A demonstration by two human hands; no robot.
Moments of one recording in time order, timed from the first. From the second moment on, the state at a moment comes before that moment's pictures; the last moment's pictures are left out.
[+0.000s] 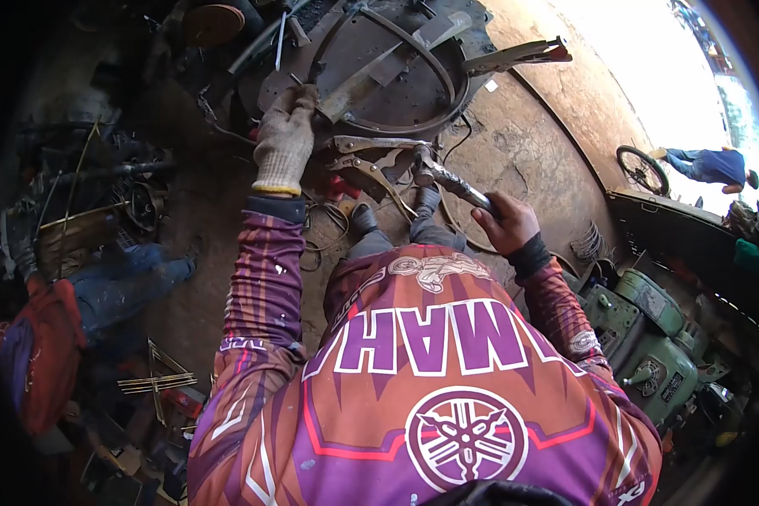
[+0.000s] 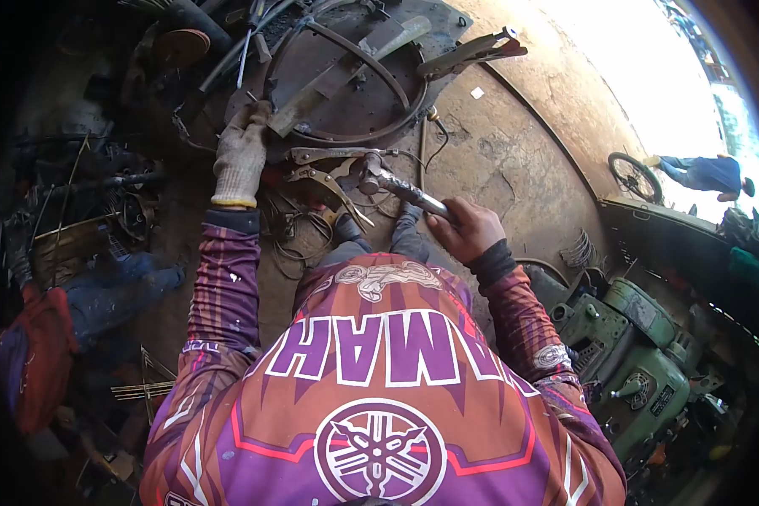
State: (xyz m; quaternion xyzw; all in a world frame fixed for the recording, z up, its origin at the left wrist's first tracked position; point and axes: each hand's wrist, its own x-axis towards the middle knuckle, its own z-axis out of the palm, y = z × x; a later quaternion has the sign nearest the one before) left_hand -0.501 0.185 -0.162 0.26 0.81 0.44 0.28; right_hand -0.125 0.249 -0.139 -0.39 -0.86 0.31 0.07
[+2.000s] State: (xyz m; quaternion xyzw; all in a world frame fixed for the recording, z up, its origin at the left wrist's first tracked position) left_hand -0.492 0.205 -0.182 0.12 0.74 0.61 0.26; right_hand -0.205 0.307 -0.102 -0.25 -0.96 0.14 -0.02
